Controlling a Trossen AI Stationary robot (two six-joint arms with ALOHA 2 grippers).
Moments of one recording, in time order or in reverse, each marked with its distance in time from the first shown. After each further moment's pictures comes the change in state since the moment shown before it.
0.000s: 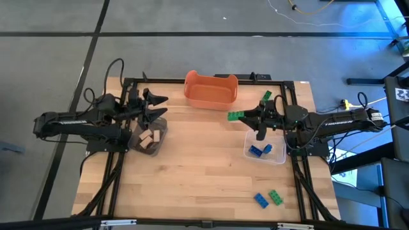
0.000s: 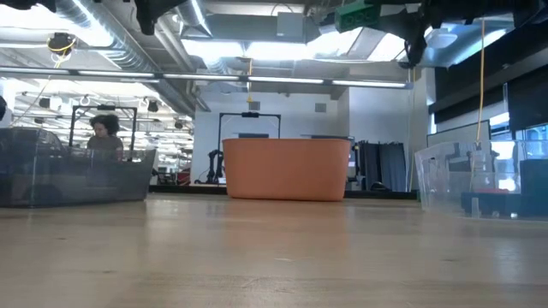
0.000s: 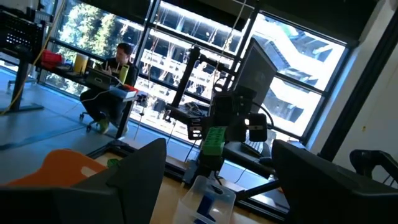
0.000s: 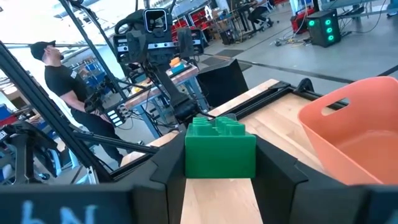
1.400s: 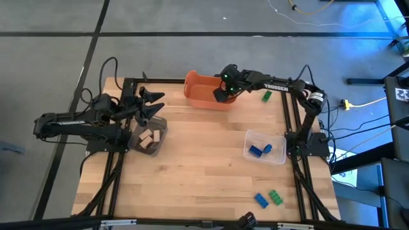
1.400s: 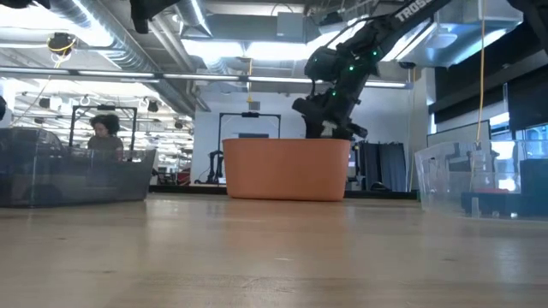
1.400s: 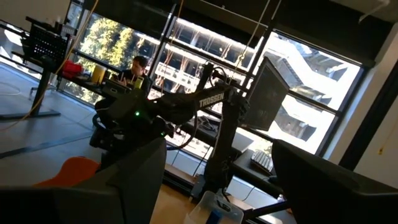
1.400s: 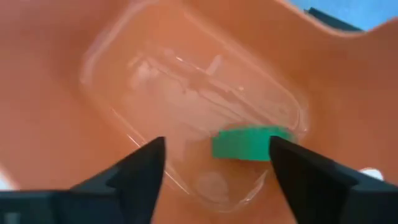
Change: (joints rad) left arm 0.000 -0.038 0.000 0.000 -0.084 -0.019; right arm -0.587 1.008 0.824 -0.825 -0.170 -0.026
